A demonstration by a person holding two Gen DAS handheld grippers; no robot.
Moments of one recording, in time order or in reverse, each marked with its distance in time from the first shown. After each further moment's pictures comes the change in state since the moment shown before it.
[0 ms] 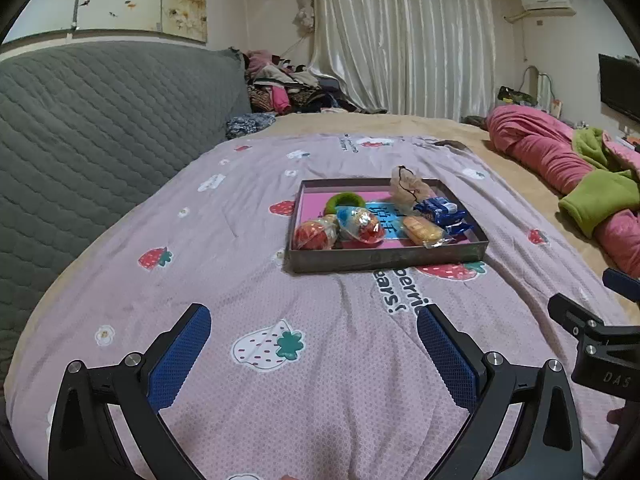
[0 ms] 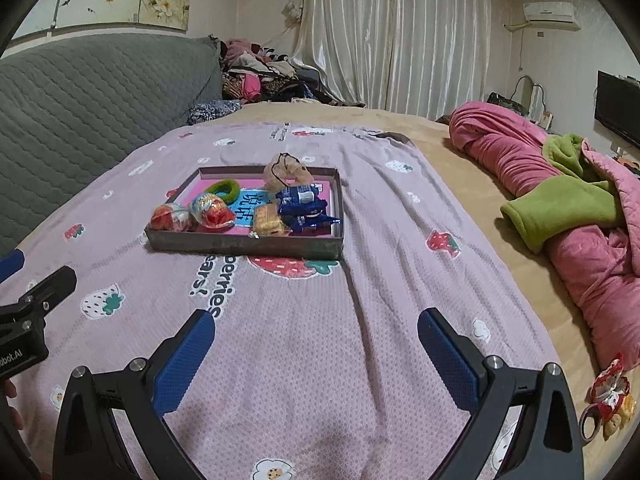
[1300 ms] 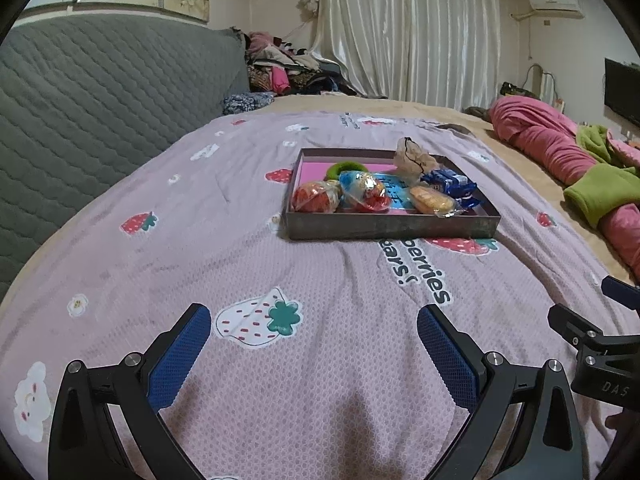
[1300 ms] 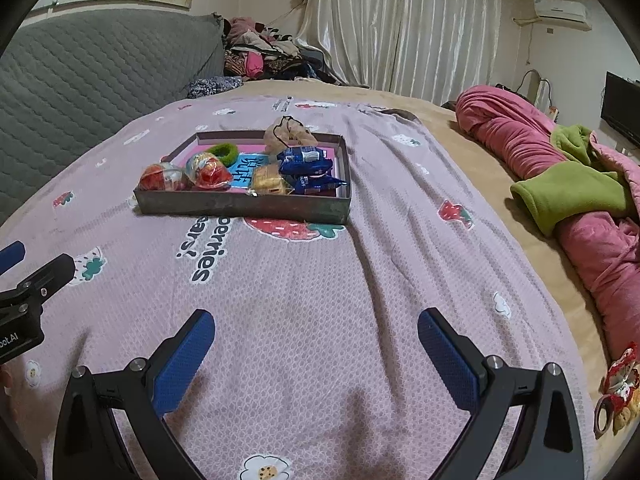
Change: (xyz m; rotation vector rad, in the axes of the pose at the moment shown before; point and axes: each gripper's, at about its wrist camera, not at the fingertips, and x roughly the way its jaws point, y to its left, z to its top) left arm 0.038 0.007 -0.031 -0.037 0.053 -0.027; right arm 0.031 0.005 -0.026 -0.032 0.062 -0.007
